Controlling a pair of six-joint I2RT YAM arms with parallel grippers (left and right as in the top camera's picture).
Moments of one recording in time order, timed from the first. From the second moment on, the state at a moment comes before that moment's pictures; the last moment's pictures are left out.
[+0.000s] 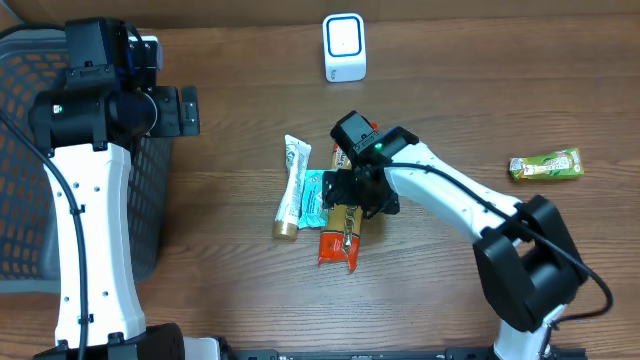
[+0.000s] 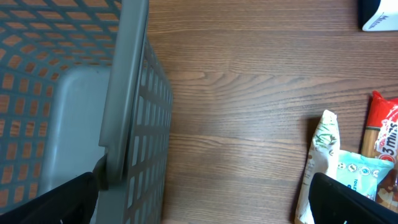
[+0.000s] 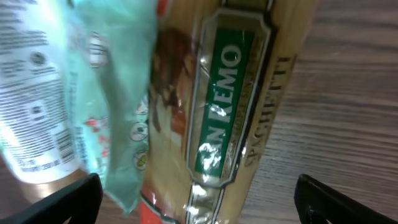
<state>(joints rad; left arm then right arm) 0.11 1.57 1.82 -1.25 -0.06 0.06 0.64 1.96 1.42 -0.90 -0.24 0.66</state>
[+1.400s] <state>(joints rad) 0.11 1.57 1.82 -1.25 -0.06 0.06 0.49 1.94 1.42 -1.28 0.19 0.60</state>
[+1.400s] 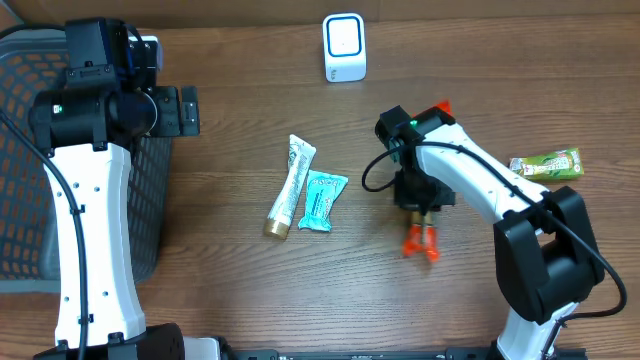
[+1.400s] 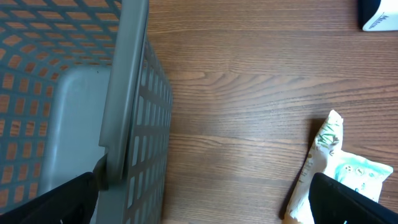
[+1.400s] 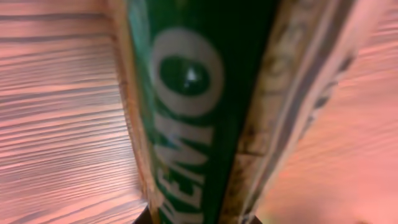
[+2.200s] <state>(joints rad) 0.11 1.57 1.82 -1.25 -0.06 0.06 0.77 2.00 1.40 -1.23 0.33 0.68</state>
